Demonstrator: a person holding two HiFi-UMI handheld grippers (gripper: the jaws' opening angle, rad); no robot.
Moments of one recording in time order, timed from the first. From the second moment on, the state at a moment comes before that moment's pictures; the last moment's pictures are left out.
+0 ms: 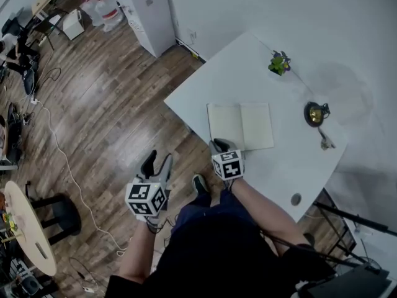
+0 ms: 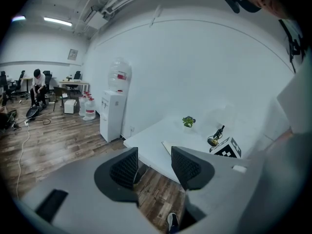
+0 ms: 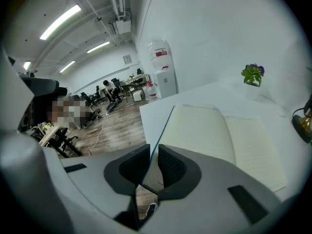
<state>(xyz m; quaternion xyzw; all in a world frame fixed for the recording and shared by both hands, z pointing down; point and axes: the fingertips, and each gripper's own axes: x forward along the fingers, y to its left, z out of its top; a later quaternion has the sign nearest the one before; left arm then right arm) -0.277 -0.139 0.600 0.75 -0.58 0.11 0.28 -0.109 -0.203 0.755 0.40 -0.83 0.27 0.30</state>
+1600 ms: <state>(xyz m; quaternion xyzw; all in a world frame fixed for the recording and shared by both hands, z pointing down) -0.222 -0.305 0.369 0.78 -0.63 0.02 0.03 0.105 -0.345 0.365 0.56 -0.83 0.00 -0.01</state>
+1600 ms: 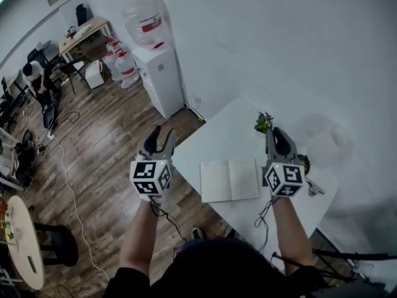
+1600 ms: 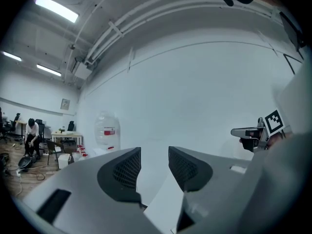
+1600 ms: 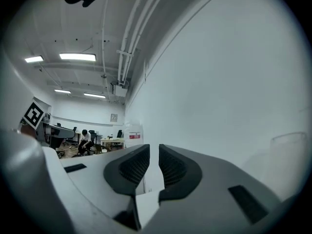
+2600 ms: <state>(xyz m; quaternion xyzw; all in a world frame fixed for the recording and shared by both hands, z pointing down) -0.201 -0.295 0.293 0.76 -0.65 -0.02 -0.05 0.088 -0.334 0.303 0.52 -0.85 -0.10 -0.03</state>
